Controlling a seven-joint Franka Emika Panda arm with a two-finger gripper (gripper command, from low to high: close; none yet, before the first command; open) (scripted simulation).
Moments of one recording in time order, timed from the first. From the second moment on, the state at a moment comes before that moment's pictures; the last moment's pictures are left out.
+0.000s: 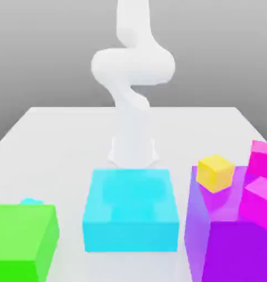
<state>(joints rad) -0.02 -0.71 -0.05 -2.34 -0.01 2.35 0.76</state>
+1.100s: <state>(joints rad) -0.43 0.34 -0.21 -2.63 0.36 2.95 0.09</state>
